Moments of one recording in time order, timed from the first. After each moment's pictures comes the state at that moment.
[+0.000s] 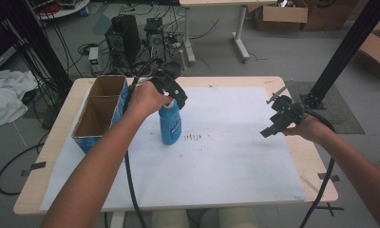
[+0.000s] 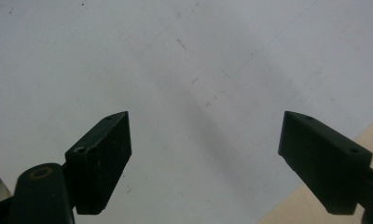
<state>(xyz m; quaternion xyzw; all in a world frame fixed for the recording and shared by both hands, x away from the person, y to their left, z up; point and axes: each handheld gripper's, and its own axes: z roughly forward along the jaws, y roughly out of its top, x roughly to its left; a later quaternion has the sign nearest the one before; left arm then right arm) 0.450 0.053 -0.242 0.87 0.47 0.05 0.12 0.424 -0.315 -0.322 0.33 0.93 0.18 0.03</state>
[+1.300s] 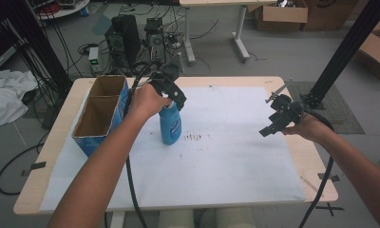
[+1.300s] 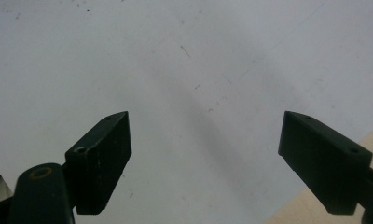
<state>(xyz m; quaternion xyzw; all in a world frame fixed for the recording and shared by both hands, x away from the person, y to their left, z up) 0.451 0.055 -0.249 0.86 0.49 0.05 0.12 0.424 -0.312 -0.319 0.33 0.93 0.19 0.03</state>
